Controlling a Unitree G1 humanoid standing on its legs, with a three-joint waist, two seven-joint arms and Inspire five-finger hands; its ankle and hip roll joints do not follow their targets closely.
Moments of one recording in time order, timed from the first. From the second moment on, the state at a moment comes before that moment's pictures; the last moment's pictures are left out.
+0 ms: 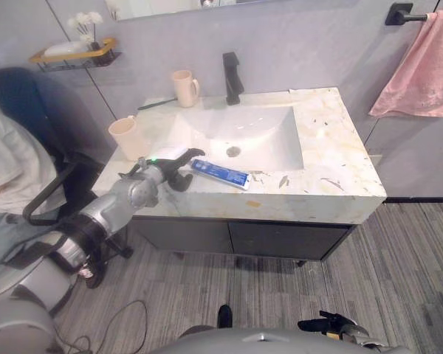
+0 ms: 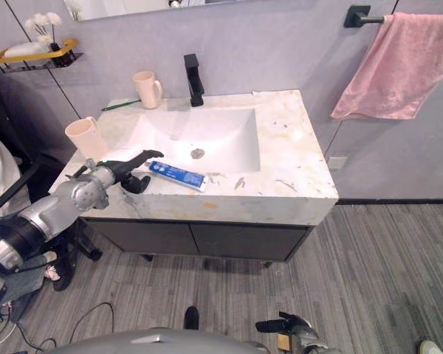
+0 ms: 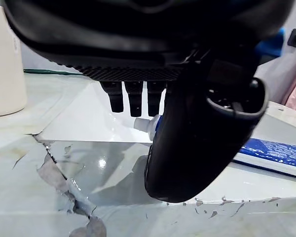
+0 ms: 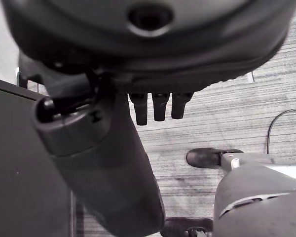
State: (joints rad) left arm -0.66 0.79 -0.81 0.36 0.29 0.02 0.00; right arm -0.08 -0.30 0.25 1.36 0.44 0.01 -0.06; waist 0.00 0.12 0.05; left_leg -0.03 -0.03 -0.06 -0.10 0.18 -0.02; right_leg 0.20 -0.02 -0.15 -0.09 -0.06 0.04
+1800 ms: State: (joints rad) left arm -0.67 0.73 -0.80 0.37 0.39 0.07 -0.01; right arm -0.07 -0.28 0.27 1.36 0.43 0.01 -0.07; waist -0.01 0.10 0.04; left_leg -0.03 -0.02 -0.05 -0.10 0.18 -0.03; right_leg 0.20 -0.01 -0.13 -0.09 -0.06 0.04
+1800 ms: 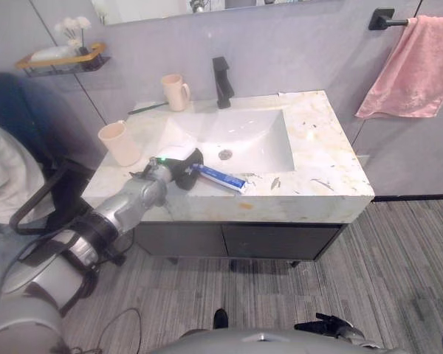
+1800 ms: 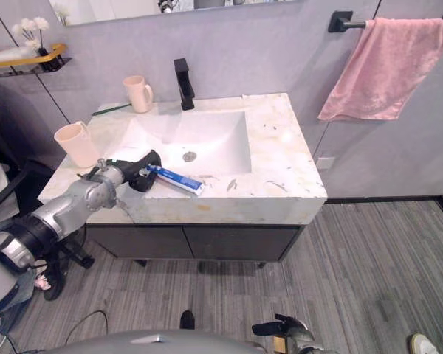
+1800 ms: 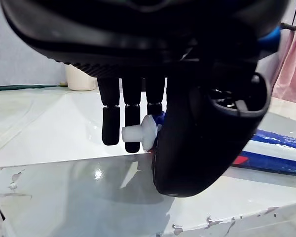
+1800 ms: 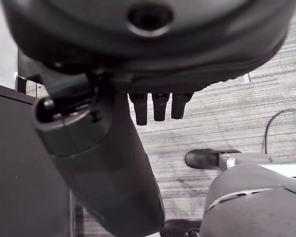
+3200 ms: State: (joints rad) left arm -0.42 0.61 -0.42 0.17 -0.31 0.12 -0.01; right arm 0.15 -0.29 0.14 0.31 0.56 -0.04 0.24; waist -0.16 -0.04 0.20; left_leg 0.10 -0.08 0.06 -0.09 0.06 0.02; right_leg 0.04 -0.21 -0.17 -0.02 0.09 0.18
